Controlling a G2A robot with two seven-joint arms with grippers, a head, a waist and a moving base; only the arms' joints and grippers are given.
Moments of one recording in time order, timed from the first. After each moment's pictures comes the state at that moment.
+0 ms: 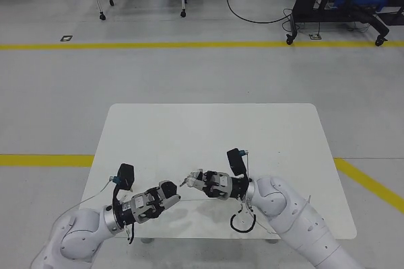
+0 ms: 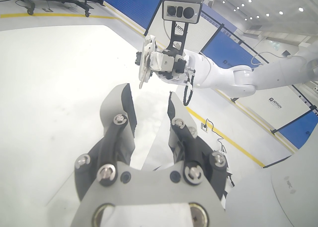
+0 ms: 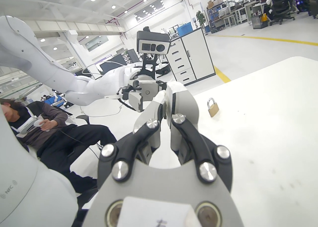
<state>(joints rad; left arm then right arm) 1.42 -1.06 -1.34 -1.75 0.36 -0.85 -0.45 -0.93 -1.14 0.83 -1.35 -0.39 -1.01 0.17</state>
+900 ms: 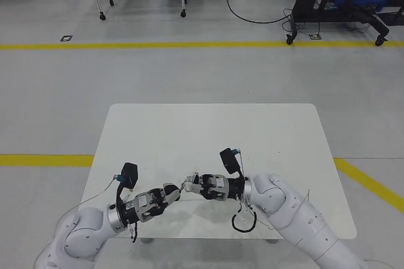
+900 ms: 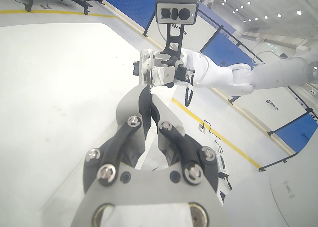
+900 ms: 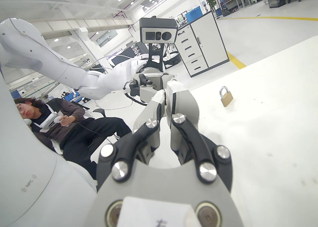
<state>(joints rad) 1.40 -1.06 -1.31 -1.74 0.36 -0.81 -0.44 -0.87 -1.13 0.76 -1.31 -0.22 -1.01 0.33</state>
